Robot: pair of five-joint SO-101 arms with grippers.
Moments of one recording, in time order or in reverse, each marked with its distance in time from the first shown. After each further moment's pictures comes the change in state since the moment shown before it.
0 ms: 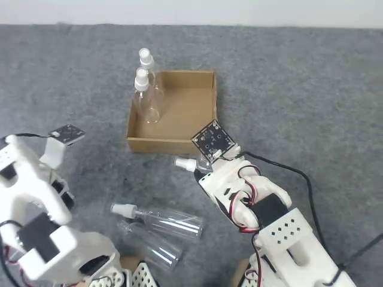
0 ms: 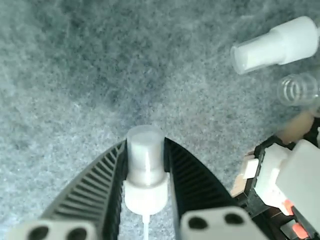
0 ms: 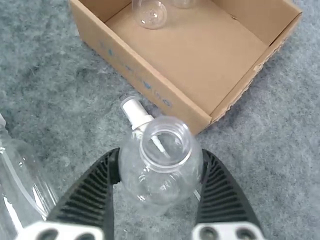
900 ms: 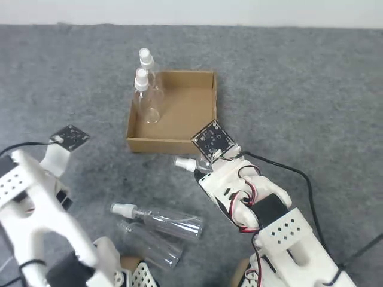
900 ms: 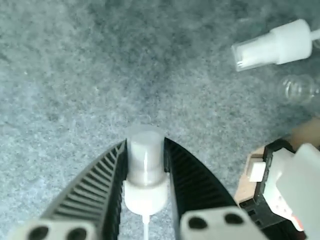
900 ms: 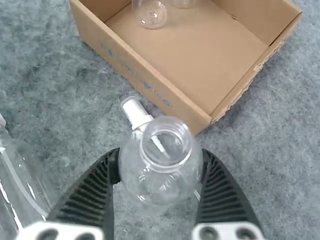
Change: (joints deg) left arm 0.4 -24.8 12.9 -2.3 0.2; right arm 0.0 0.0 0.0 0.0 0.0
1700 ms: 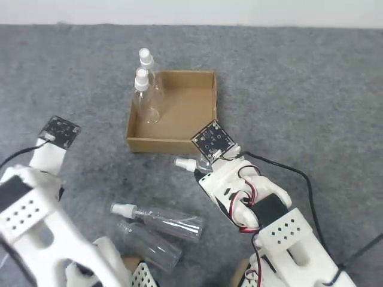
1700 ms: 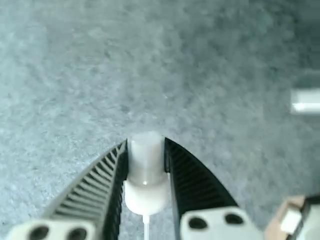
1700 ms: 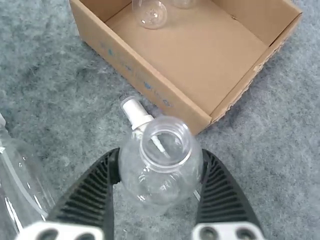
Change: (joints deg) left arm 0.1 -19.9 6.6 -9.1 11.6; right arm 0.0 0.0 0.0 0.0 0.2
